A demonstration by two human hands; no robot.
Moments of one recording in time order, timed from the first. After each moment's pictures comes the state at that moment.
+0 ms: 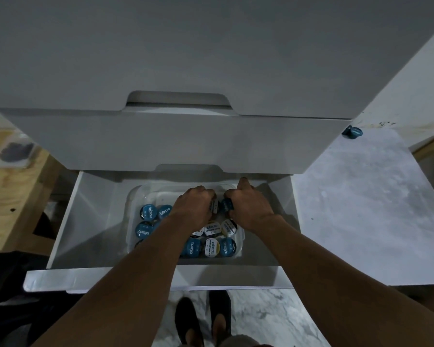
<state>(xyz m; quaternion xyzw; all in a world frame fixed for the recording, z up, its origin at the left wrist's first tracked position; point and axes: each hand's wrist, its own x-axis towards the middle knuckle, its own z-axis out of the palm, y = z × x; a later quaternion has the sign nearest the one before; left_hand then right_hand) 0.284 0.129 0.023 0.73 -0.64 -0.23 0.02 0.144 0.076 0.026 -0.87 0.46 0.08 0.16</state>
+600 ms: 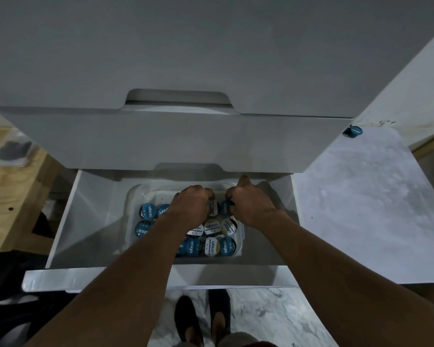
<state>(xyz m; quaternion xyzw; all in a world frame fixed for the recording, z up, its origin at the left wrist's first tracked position) 0.288 0.128 0.022 0.74 -0.63 -0.23 0.02 0.143 0.070 0.029 -0.87 0.46 0.09 0.17</state>
